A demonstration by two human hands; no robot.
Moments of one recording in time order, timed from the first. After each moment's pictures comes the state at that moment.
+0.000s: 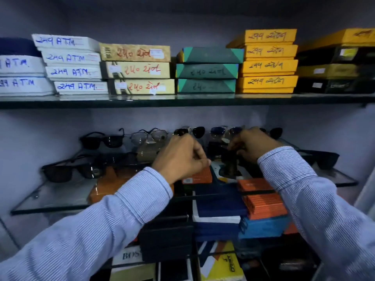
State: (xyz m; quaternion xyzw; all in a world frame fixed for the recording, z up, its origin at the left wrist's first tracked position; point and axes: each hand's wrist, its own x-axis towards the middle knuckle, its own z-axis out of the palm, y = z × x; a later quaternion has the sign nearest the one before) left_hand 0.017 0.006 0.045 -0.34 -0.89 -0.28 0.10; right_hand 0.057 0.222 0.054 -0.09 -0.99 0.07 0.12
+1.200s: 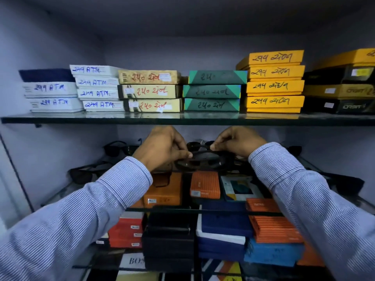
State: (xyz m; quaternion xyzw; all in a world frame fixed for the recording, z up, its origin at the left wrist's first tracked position) left_hand -0.006 -0.023 0.090 -0.30 -0.90 -0.27 0.17; right_hand 0.034 0.192 0.096 0.00 -0.93 0.32 0.16
